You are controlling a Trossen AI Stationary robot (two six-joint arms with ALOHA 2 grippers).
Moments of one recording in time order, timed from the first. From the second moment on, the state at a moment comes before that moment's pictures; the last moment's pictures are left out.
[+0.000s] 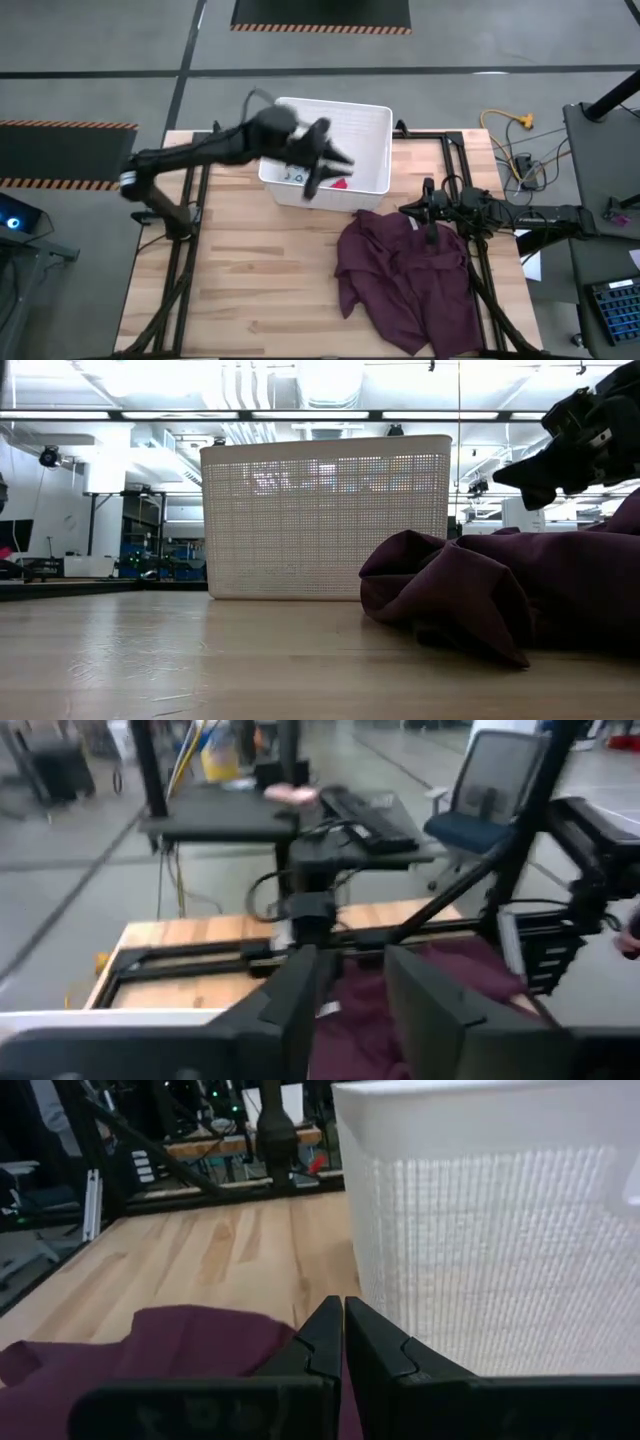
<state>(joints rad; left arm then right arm) 0.20 1.57 1.70 -0.33 0.33 0.09 -0.10 0.19 0.01 0.06 -0.02 0.13</state>
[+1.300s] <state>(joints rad) -0.10 0.15 0.02 0.34 -0.07 0.04 -0.10 0.19 0.01 0.28 -0.14 0.12</state>
